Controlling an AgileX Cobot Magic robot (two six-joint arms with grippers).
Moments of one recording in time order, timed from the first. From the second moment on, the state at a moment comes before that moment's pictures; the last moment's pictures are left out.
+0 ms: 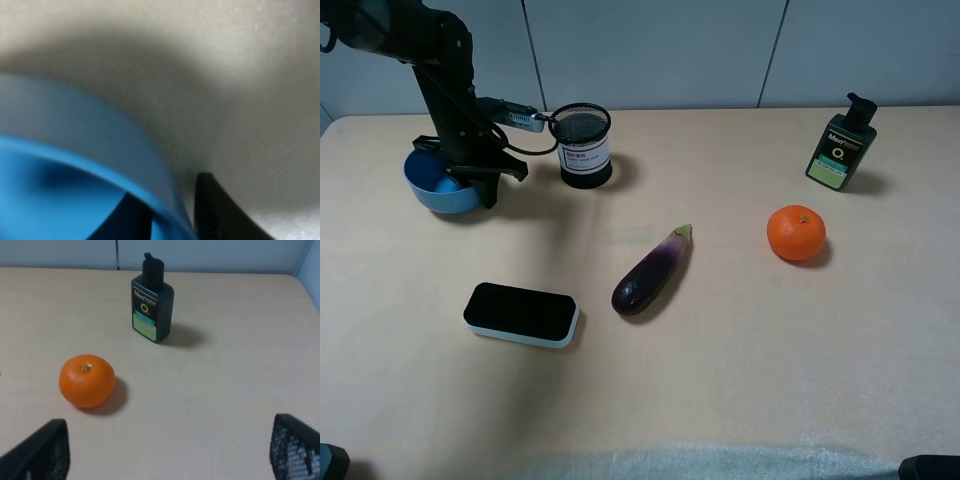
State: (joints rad) left arm -0.21 2.25 -1.51 0.04 0.86 0.08; right arm 0.00 -0.01 -0.50 0.02 1.02 -0.05
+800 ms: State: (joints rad) left arm -0.21 2.25 -1.51 0.06 0.87 0.07; right arm 0.00 -0.01 -0.50 0.02 1.02 -0.05
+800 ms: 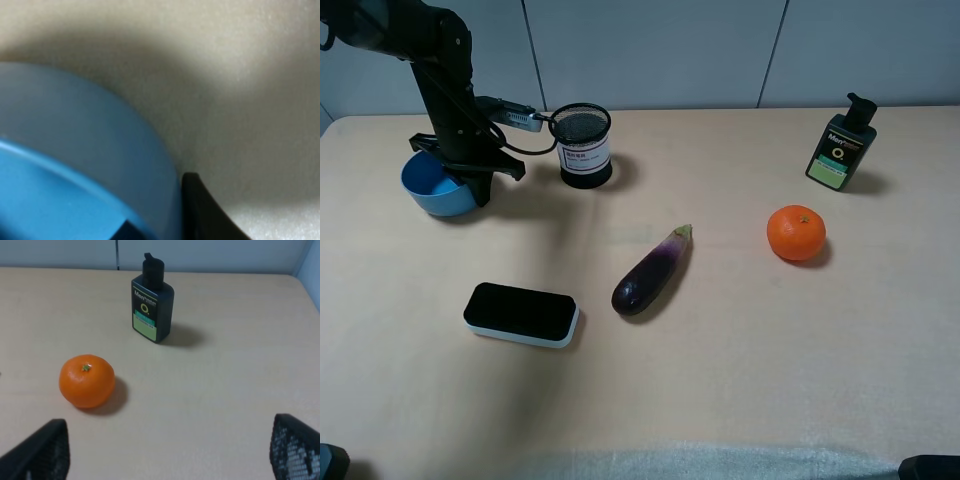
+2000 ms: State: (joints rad) left arm -0.27 1.96 -1.52 0.09 1.01 0.07; right arm 0.00 -0.01 -0.50 0.02 1.02 -0.05
